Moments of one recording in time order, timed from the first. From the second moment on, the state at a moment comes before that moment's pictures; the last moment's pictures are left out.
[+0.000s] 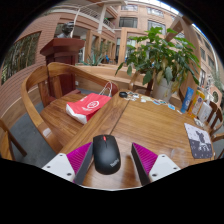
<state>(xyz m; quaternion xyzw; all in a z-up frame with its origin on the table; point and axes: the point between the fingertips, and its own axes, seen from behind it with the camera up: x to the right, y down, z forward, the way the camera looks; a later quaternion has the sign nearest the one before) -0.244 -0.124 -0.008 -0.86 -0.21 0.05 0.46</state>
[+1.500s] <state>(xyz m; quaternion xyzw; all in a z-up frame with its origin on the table) 0.161 0.061 -0.008 -0.91 0.02 -0.02 0.42</state>
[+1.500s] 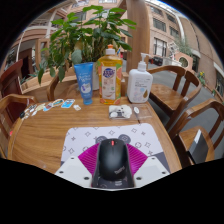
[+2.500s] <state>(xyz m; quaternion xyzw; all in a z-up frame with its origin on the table) 0.103 -0.188 0.182 -0.86 -0.02 -0.04 0.51</state>
